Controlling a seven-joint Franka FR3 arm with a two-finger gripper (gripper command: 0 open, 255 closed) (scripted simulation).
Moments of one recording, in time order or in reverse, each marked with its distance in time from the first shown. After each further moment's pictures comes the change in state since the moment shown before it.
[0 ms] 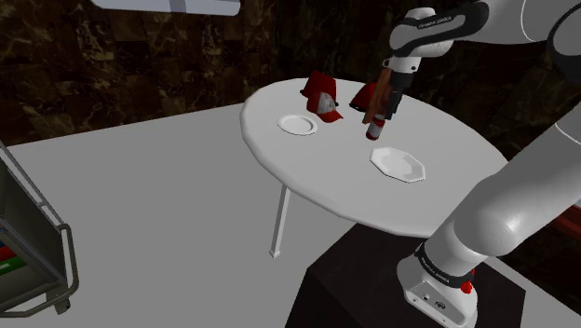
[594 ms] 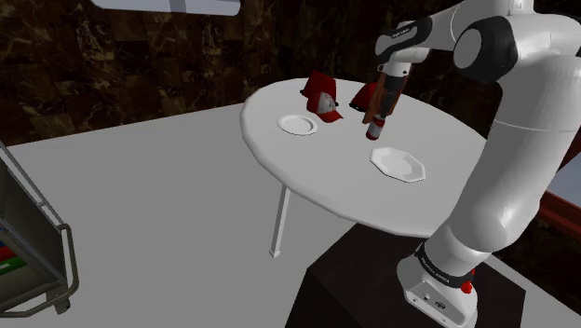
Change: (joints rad) arm -0.108 0.411 -0.056 0.335 0.209 0.008 -0.275
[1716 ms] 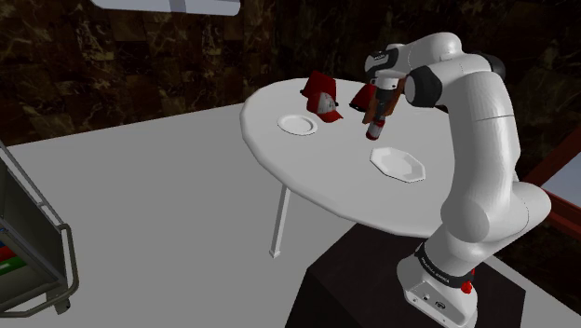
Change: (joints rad) arm -0.241 0.479 0.077 0.492 0.184 -0.063 -0.172
